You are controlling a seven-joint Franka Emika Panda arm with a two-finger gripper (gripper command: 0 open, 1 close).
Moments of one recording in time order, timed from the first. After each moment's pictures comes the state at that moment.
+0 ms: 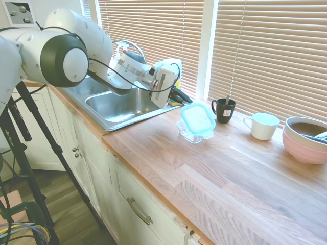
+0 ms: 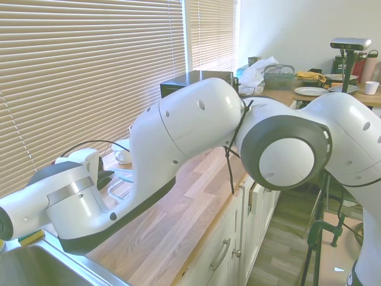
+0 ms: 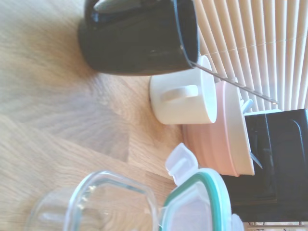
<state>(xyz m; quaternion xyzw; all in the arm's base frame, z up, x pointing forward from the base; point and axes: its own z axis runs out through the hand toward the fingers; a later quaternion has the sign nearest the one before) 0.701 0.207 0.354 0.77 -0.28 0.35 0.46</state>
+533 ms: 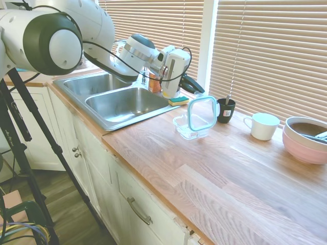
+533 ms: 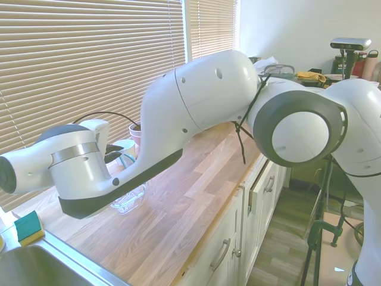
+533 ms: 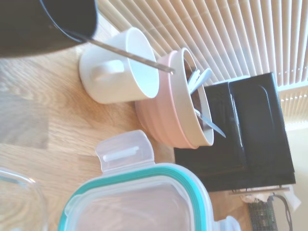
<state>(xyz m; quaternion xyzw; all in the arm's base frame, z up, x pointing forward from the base) 0.697 0.139 0.404 0.75 -0.34 0.33 0.47</state>
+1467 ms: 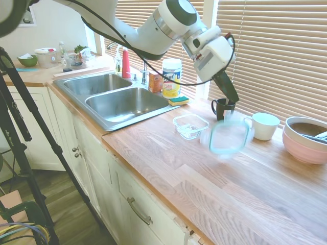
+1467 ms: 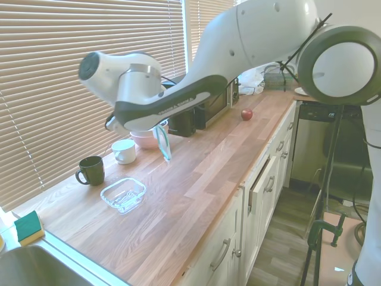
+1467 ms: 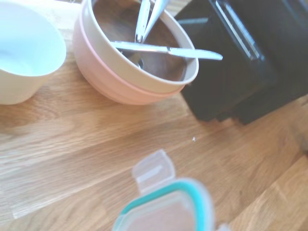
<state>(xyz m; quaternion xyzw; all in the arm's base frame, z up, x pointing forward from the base) 0.652 -0.058 0.497 0.73 -0.58 0.28 0.22</state>
